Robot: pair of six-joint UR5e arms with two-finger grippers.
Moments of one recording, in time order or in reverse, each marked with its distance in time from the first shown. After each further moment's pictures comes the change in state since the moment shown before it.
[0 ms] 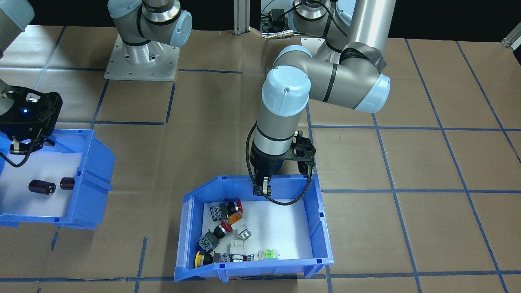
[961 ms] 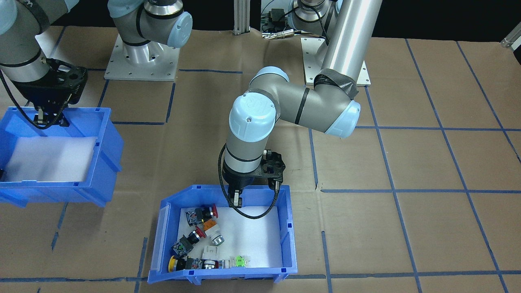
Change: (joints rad) left arm -0.069 -0.107 0.090 -0.031 -0.026 -0.049; right arm -0.019 -0.202 0.283 -0.225 -0.008 -0.067
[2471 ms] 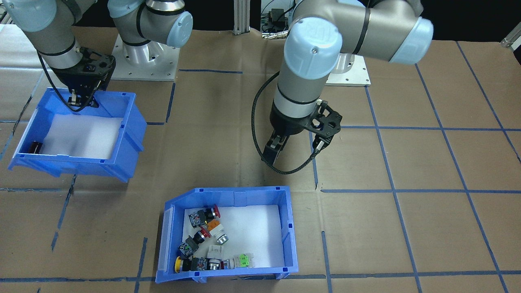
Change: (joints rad) left arm 0.140 0.323 -0.028 -0.502 0.025 0.736; right arm 0.014 -0.176 0.204 0.058 0.011 0.120
